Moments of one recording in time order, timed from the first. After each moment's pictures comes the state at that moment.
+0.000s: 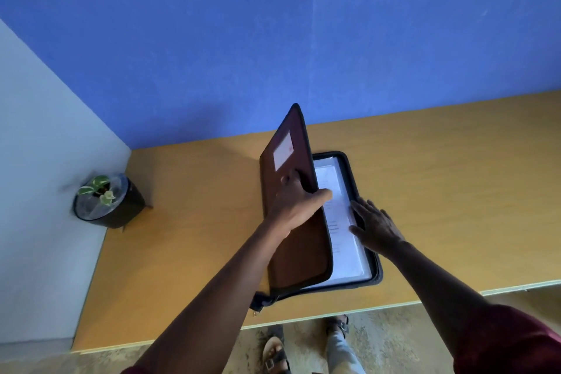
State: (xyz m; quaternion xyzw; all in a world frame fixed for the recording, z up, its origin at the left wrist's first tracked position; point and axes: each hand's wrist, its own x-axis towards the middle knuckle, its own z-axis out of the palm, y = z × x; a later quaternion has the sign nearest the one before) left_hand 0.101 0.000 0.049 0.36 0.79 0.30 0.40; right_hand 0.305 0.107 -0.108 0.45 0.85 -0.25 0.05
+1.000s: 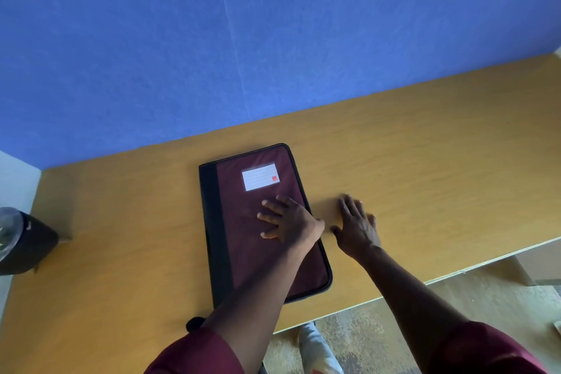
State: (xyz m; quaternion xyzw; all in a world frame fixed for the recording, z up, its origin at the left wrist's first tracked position) left_hand 0.224 0.106 -0.078 0.30 0.88 0.04 0.37; right_hand 0.365 0.135 -0.121 0.57 0.79 -0.20 0.08
